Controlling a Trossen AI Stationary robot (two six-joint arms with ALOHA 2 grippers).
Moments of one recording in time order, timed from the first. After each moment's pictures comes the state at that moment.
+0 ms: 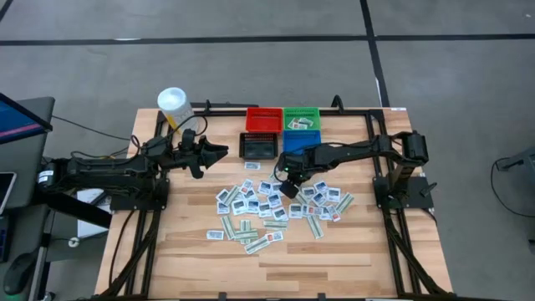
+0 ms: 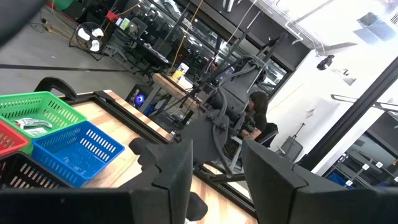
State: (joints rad) left arm 0.20 0.78 0.32 0.61 0.08 -0.61; right arm -0.09 1.79 1.14 -0.59 0.08 0.47
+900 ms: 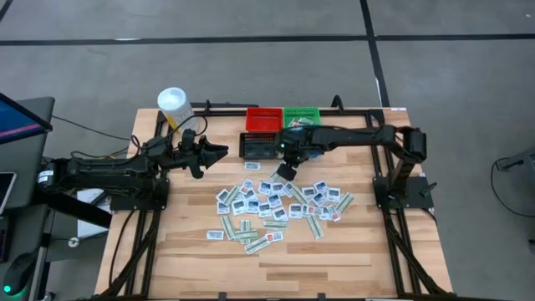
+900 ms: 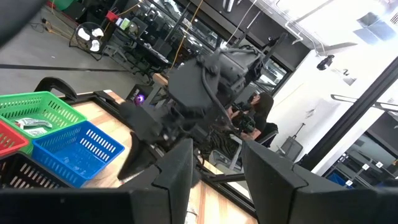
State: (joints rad) left arm 0.20 0.78 0.32 0.61 0.08 -0.61; right arm -0.23 1.79 1.34 -0.75 0.08 0.24
